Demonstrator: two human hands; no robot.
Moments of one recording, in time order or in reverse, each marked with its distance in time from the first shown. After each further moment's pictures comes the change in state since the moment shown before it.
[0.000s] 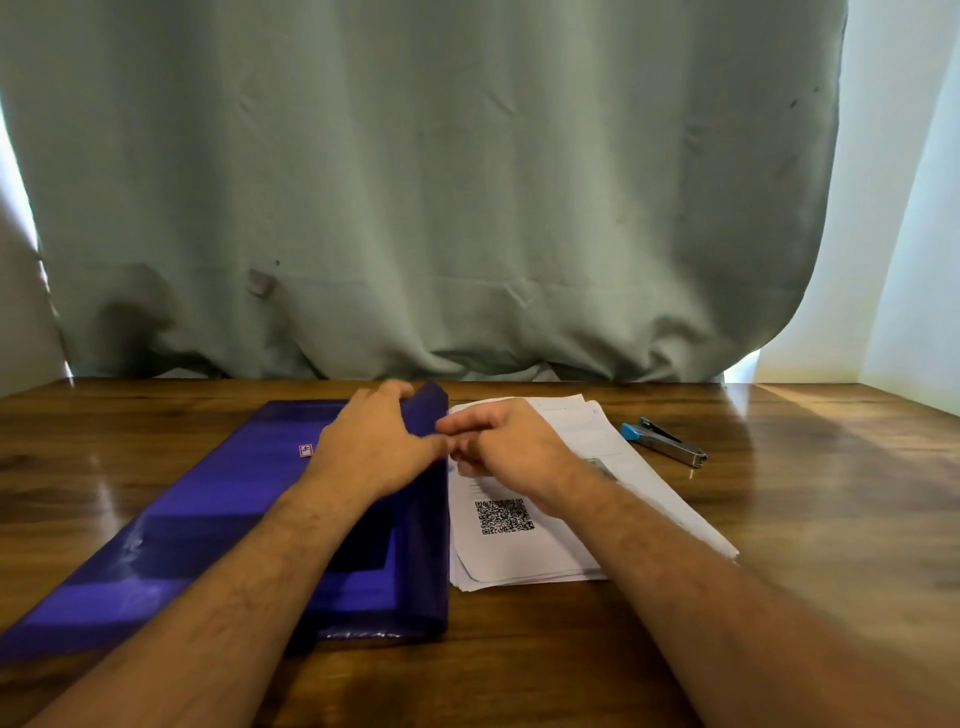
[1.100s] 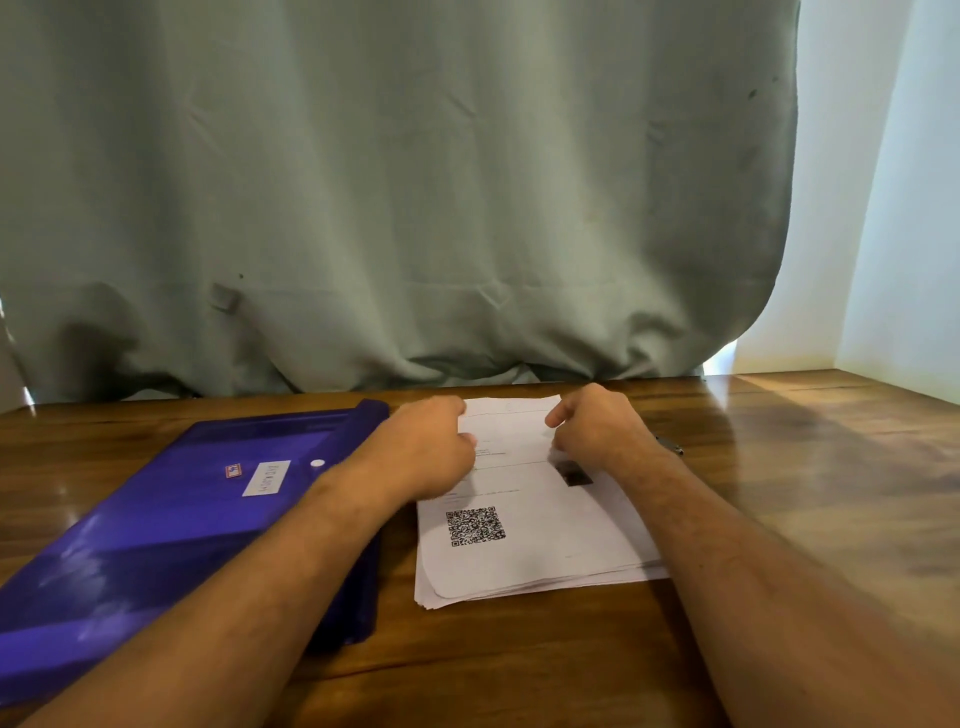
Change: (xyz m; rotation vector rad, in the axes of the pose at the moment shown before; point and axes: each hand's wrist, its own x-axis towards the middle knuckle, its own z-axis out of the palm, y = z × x) left_hand 0.007 0.052 0.020 0.190 -0.184 0.242; right_hand 0.008 0.015 -0.097 -0.749 0.361 0.185
